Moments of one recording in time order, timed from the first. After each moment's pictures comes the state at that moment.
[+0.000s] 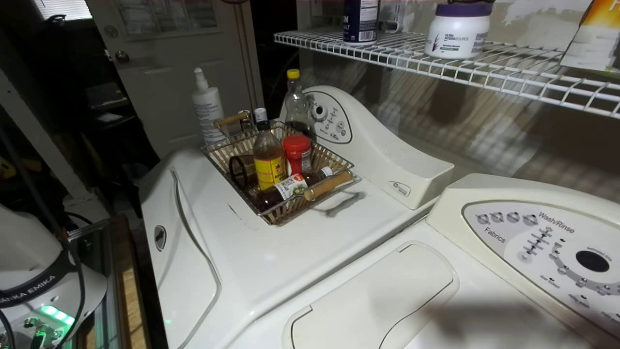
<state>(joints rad) -0.01 0.29 0.04 -1.21 -0.23 2.27 -0.39</state>
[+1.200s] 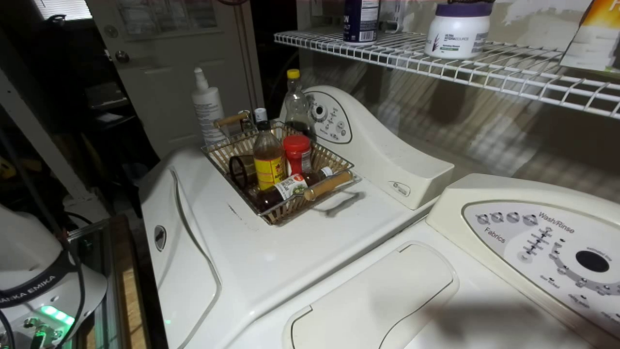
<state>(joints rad) -0.01 0.29 0.04 -1.22 -0.23 2.22 -0.40</state>
